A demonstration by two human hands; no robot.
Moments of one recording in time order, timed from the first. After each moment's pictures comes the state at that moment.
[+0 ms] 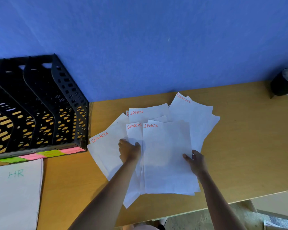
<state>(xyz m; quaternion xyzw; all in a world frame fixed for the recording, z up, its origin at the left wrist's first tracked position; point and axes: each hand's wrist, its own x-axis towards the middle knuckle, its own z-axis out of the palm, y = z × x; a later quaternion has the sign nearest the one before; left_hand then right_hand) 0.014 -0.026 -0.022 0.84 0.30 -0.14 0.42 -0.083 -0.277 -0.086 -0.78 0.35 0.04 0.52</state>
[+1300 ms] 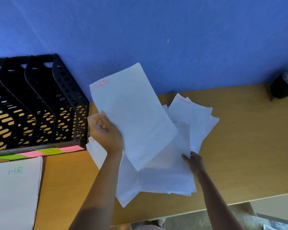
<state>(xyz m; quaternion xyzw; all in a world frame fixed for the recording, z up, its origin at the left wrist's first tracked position) 0.035 -0.001 0.074 0.67 0.15 0.34 0.64 -0.080 -0.282 -0.081 -0.77 0.36 0.09 0.51</state>
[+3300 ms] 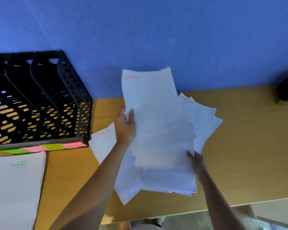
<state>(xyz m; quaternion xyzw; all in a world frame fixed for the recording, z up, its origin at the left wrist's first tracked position) 0.054 -0.018 0.052 0.81 0.05 0.13 0.57 -0.075 -0.282 -0.083 -0.75 0.38 0.08 0.54</state>
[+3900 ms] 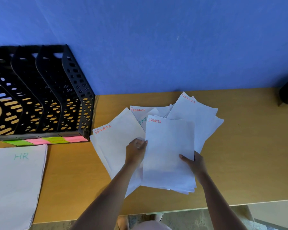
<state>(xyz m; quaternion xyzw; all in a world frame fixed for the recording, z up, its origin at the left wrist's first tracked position) -0.017 -0.027 -0.037 0.84 0.17 -0.13 0.51 -0.090 -0.281 -0.081 -0.76 0.30 0.06 0.58</state>
